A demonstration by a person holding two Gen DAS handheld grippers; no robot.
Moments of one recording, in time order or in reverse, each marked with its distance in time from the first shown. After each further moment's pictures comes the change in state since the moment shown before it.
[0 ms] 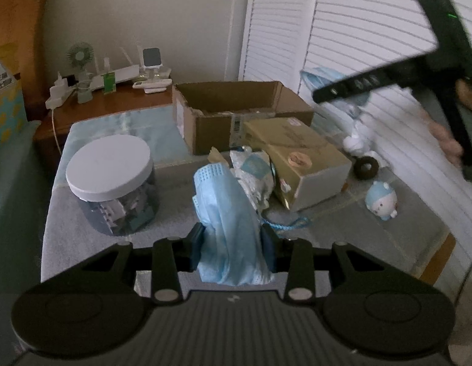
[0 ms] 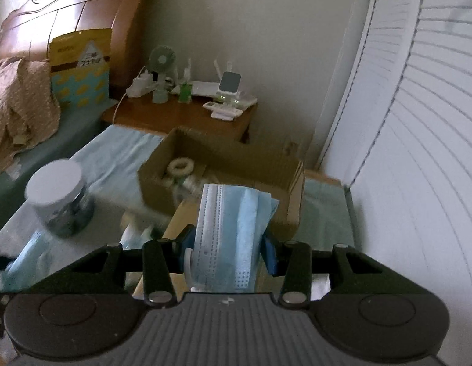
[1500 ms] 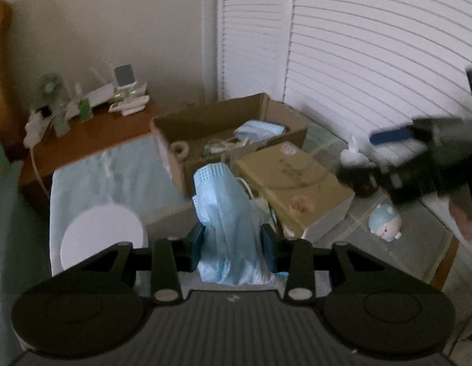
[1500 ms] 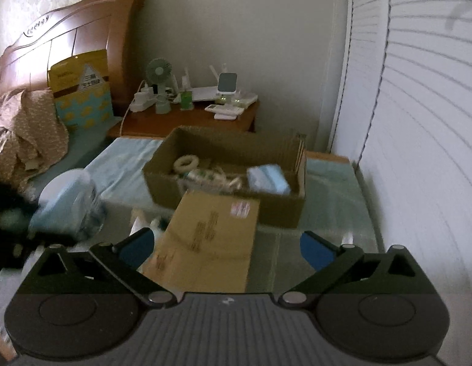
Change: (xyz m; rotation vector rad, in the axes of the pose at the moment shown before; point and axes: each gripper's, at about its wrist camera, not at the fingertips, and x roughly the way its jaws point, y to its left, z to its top) left arm 0.027 -0.009 0.075 0.160 0.055 -0.034; right arm -0.014 -0.012 -0.047 0.144 -0.030 0.081
